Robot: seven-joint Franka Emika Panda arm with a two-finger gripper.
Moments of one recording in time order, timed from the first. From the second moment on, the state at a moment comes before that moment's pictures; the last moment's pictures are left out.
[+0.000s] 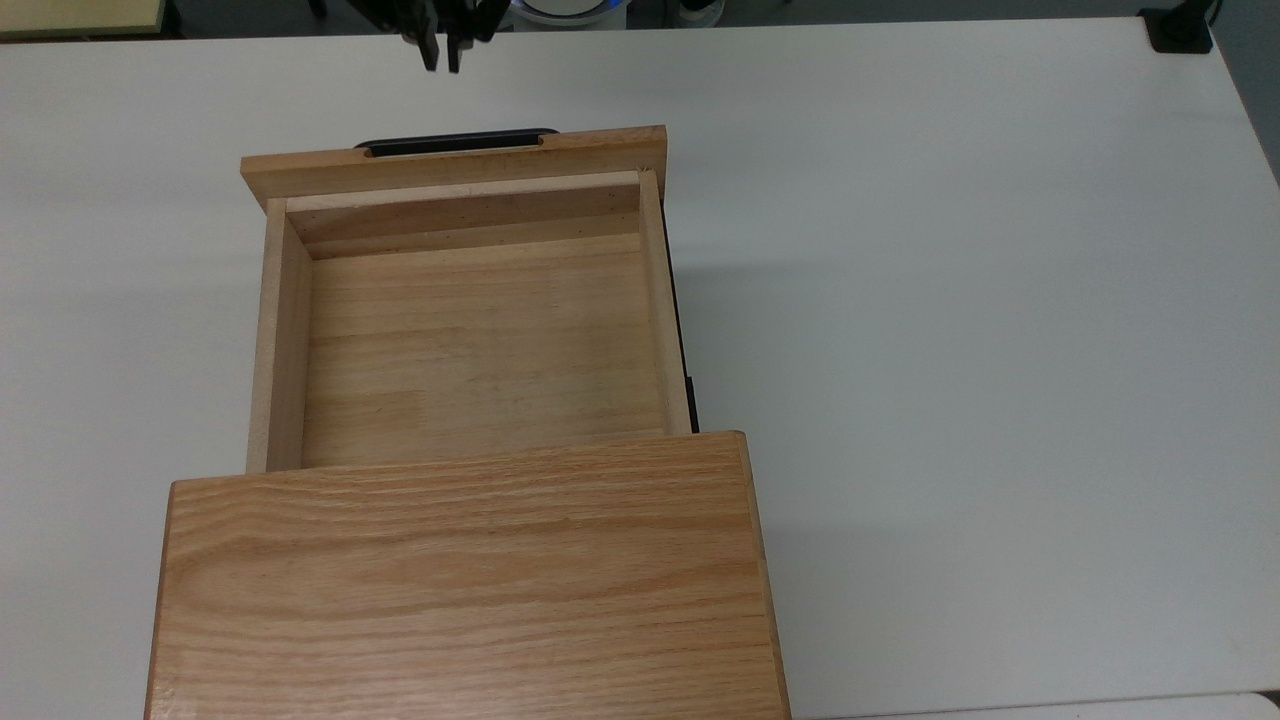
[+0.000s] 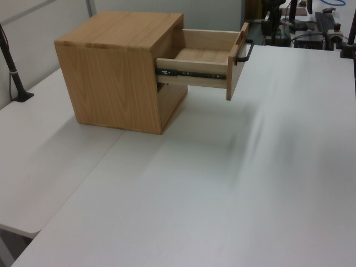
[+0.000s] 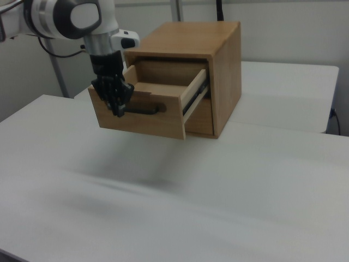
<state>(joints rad) 0.03 0.03 -0.10 -1.60 -0.01 1.60 0.01</state>
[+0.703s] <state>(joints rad) 0.04 0.20 -0.10 -1.47 0.03 1.70 0.02</state>
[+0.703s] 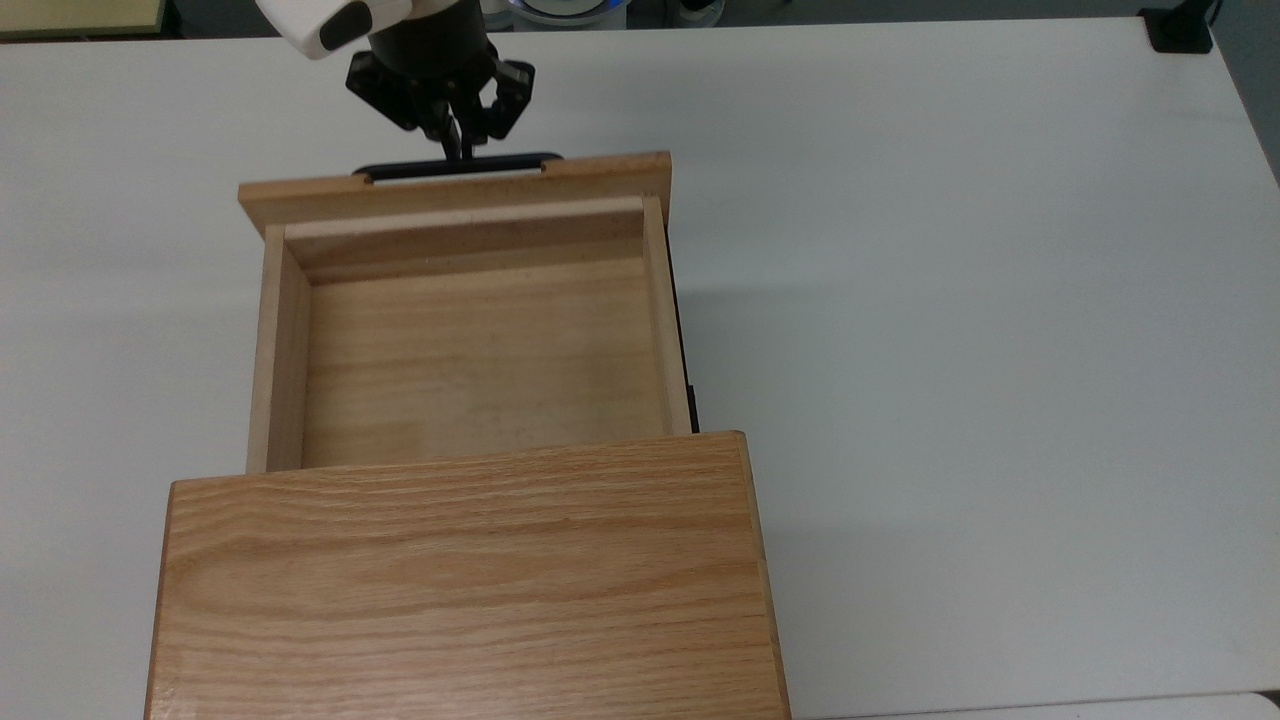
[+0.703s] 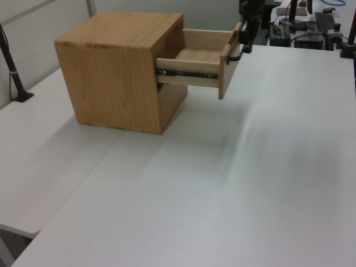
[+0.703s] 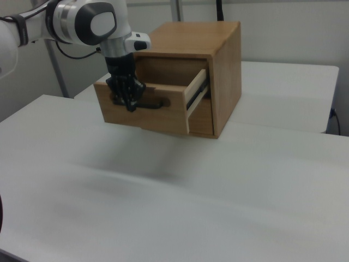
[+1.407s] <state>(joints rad) 0.07 0.37 -0.10 -1.37 0.07 2.14 0.05</state>
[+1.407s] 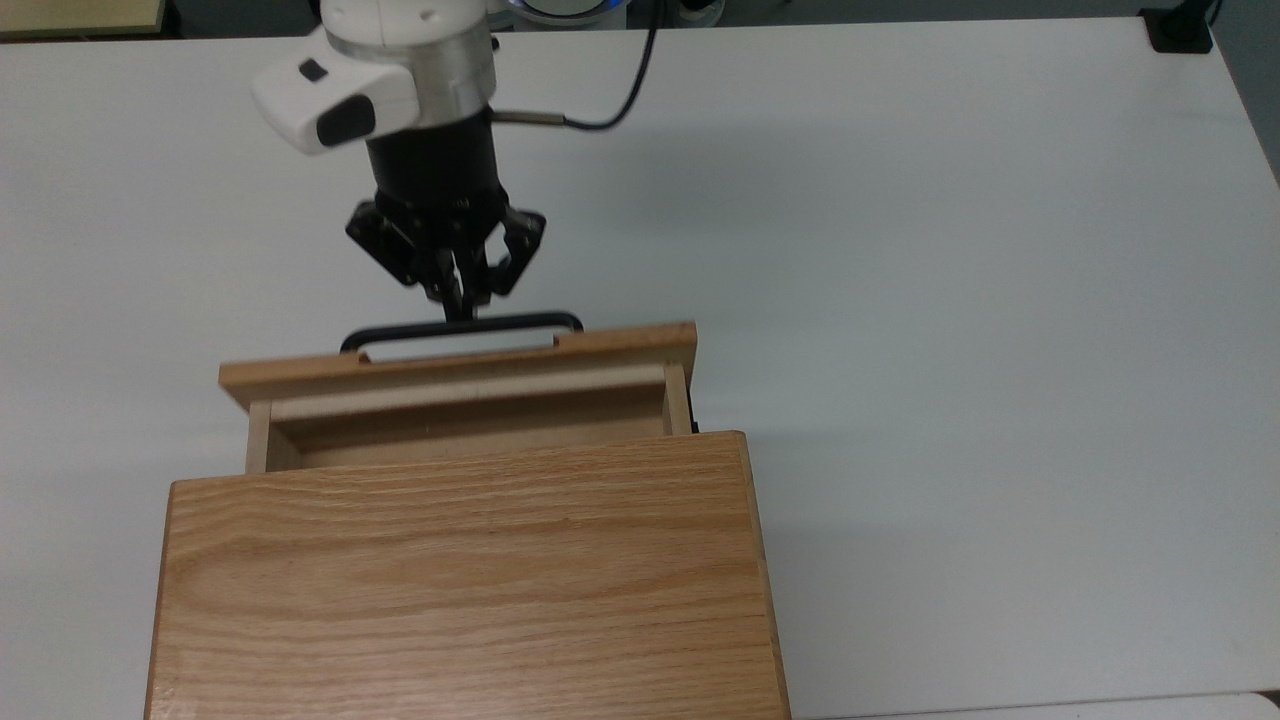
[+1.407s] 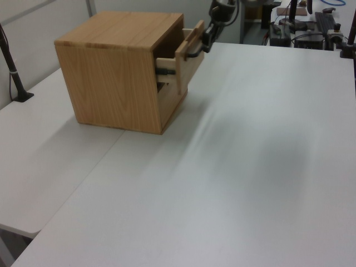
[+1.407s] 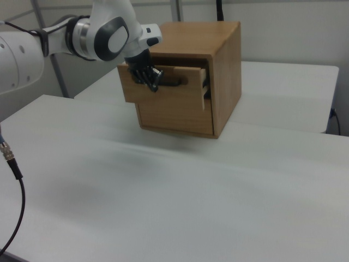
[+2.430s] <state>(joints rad) 0.13 0.48 -0.15 -1.37 0.07 2.51 0.13</state>
